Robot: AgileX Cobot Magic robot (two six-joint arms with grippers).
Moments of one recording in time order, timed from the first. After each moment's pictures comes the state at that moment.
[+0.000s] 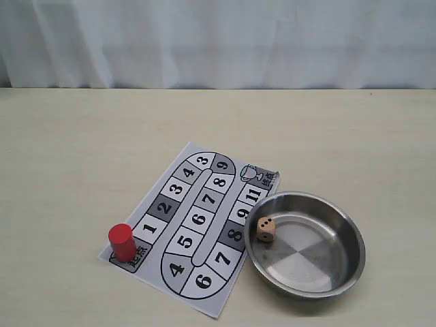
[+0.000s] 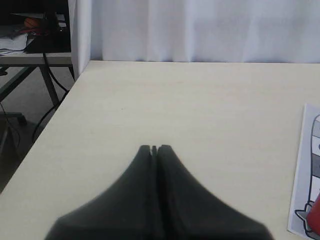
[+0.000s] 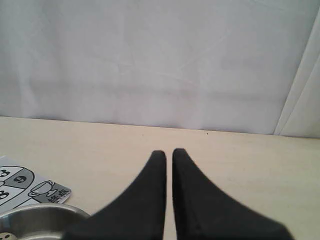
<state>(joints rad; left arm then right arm) 0.05 0.01 0.01 -0.03 0.32 0.06 0.00 0.00 0.00 -0.11 0.10 0.01</state>
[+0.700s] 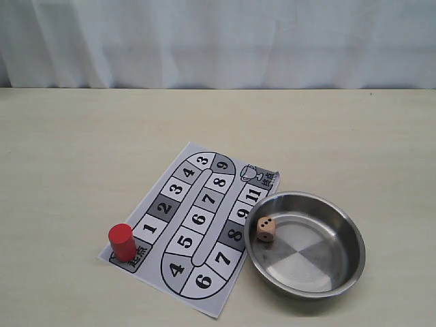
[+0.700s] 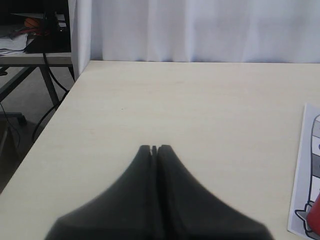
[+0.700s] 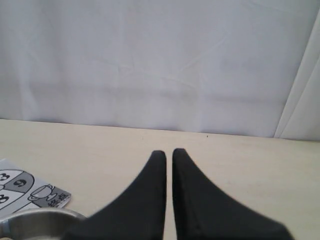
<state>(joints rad) 0.05 0.01 0.01 -0.03 0.32 0.06 0.00 0.00 0.00 -0.11 0.09 0.01</state>
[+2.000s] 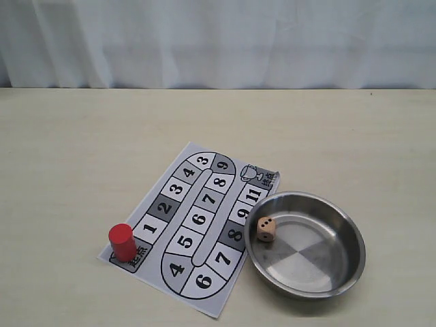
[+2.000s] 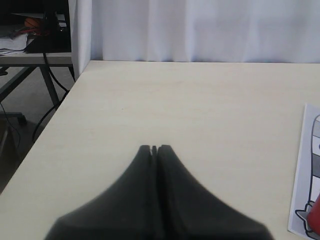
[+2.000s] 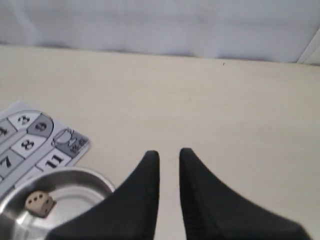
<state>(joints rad) 0.05 0.01 0.01 -0.03 0.32 0.06 0.00 0.70 -0.70 0.05 0.62 -0.14</state>
